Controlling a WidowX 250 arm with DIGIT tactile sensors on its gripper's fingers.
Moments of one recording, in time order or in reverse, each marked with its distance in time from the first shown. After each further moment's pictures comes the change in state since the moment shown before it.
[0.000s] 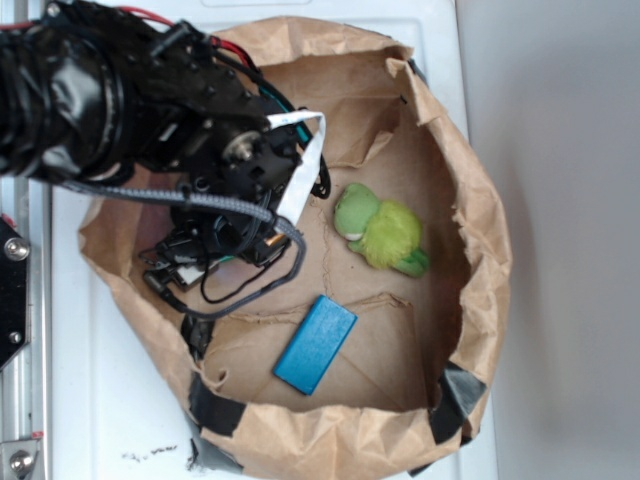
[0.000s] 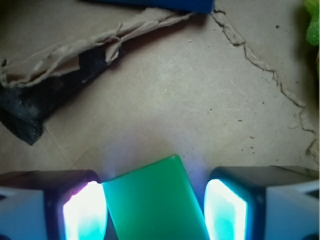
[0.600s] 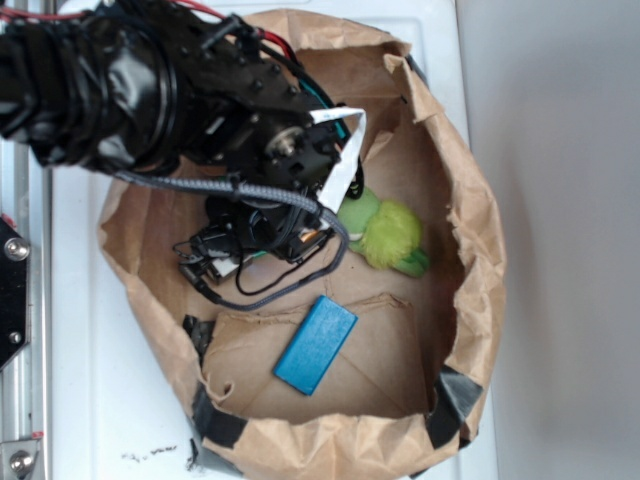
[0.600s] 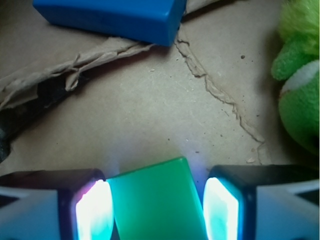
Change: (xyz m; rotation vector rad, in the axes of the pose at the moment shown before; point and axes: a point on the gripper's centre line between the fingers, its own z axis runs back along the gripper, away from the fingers) arm 0.005 0.018 0.002 0.019 0.004 -0.011
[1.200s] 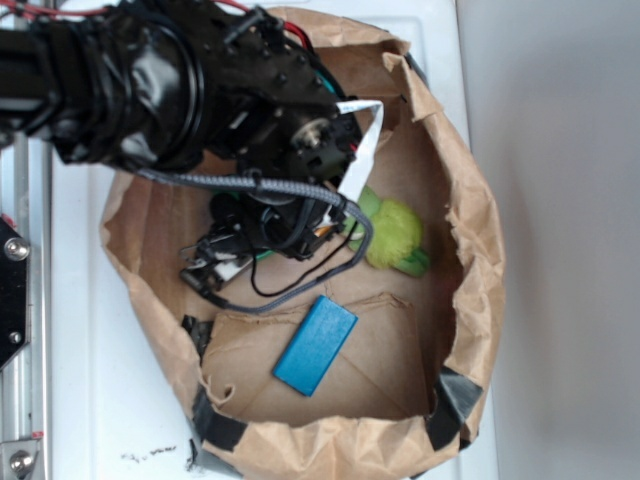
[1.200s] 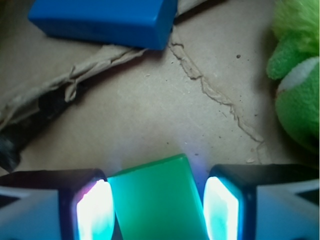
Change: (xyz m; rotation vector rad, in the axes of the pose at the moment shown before) arm 0.000 -0.012 0.012 -0.131 0.029 0.096
